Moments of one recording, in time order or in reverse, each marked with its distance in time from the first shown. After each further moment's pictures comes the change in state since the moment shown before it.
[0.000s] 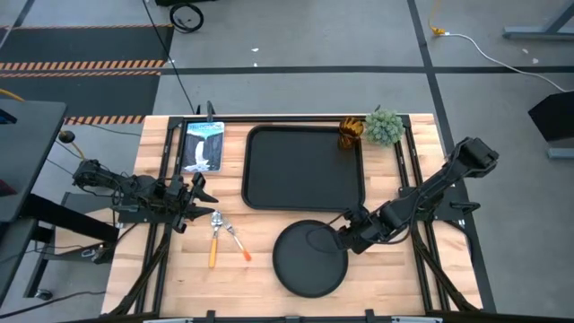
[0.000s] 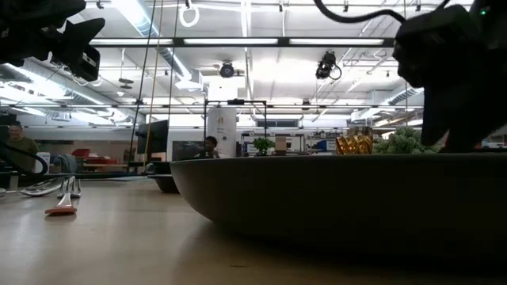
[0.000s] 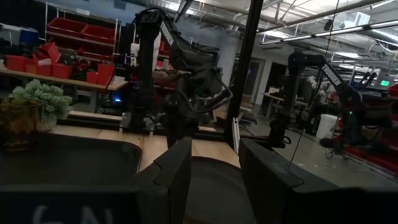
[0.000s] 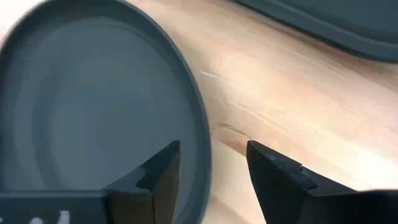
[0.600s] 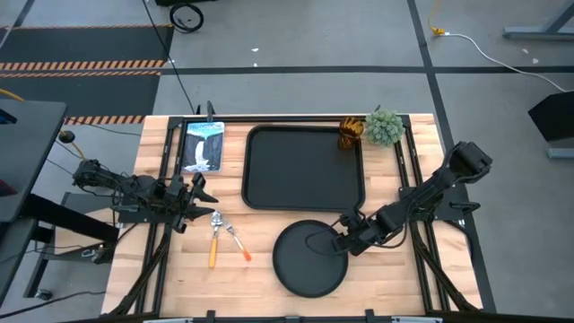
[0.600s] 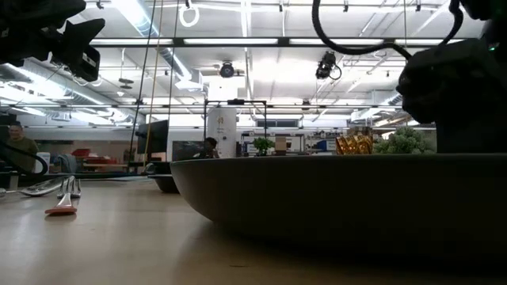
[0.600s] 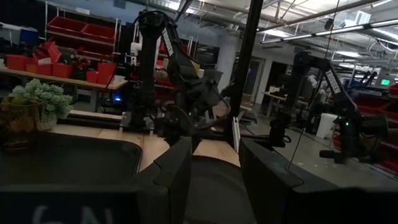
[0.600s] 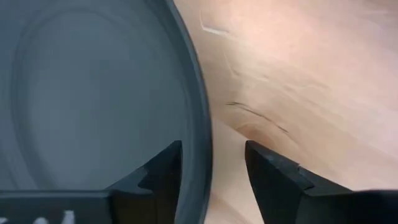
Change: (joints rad) left arm 0.000 0.000 0.000 -0.003 0.000 0.000; right arm -0.003 0.092 -0.112 0.275 -0.088 -0.005
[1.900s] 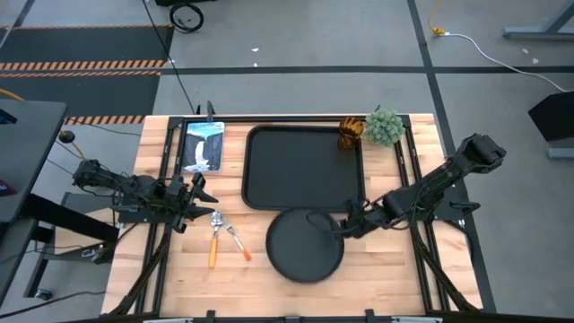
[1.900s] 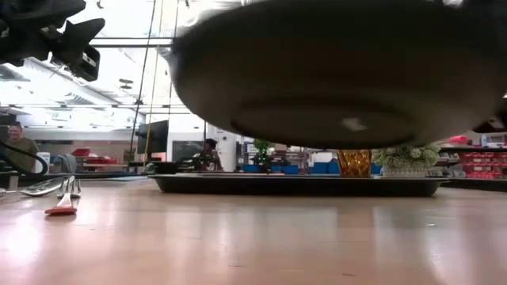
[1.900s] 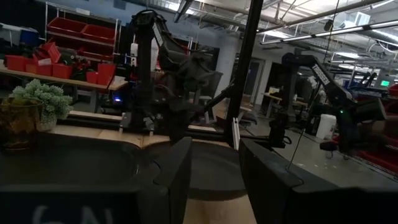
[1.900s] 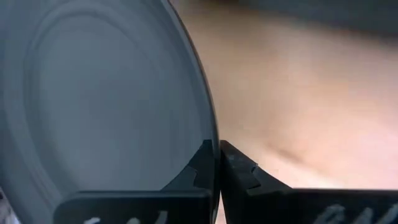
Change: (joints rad) left arm 0.000 0.000 0.000 0.003 0.000 0.000; right arm -0.114 -0.197 0.001 -0.051 -0.018 0.075
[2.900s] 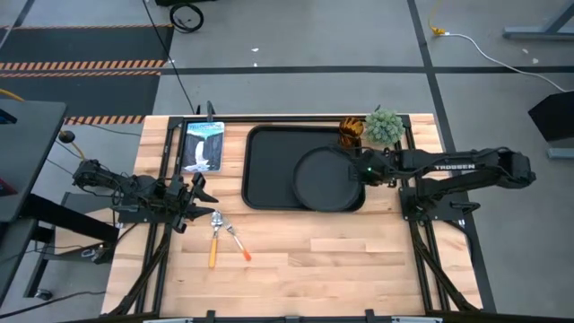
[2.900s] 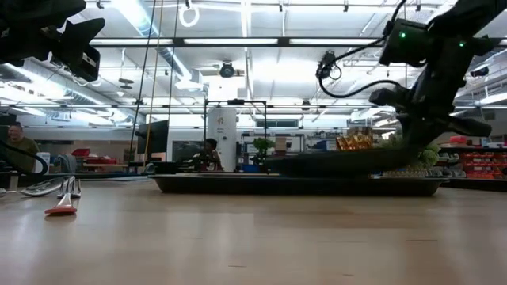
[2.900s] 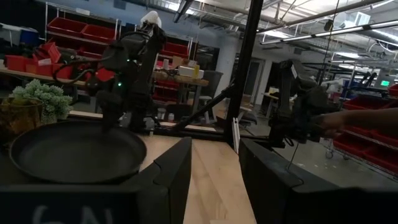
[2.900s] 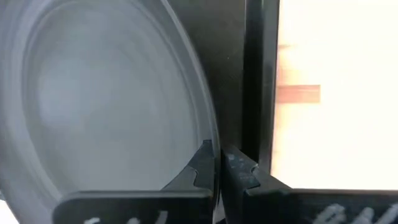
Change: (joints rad) left arm 0.000 0.000 0.000 0.000 0.000 0.000; right arm -0.692 -0.349 -0.157 -0.328 -0.080 -0.318
